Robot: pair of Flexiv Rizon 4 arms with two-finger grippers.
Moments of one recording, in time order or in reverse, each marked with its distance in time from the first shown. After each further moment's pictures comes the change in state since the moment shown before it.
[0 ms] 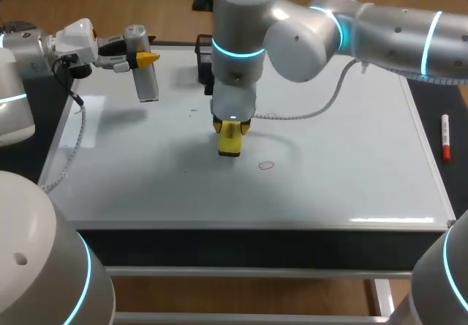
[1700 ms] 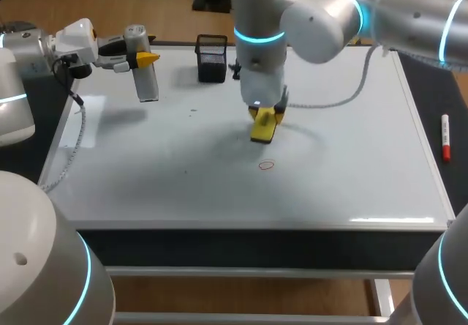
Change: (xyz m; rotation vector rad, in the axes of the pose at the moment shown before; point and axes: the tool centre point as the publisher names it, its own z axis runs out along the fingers) left arm 0.000 0.000 0.000 0.000 0.000 0.000; right arm 0.093 -0.041 -0.020 0.013 0.129 0.271
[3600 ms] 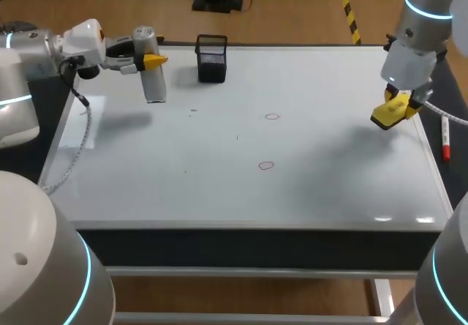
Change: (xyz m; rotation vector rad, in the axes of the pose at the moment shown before) left arm 0.030 -0.009 0.024 0.023 0.070 0.029; right arm 0.283 -0.088 -0.007 -0.064 -0.067 0.622
